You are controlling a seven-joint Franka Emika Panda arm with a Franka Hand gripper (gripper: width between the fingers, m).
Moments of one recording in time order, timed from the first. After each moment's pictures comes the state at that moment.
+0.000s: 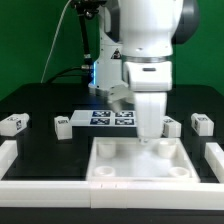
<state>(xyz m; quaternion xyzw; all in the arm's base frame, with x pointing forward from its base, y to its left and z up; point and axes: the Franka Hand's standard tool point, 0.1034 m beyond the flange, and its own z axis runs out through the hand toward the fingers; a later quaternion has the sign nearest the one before) 0.496 0.043 0.020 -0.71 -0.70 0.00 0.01</state>
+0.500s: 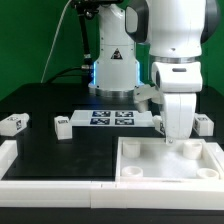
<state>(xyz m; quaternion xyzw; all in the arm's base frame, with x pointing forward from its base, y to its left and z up) 0.500 0.087 0.021 -0.72 -0.69 0.00 0.01</state>
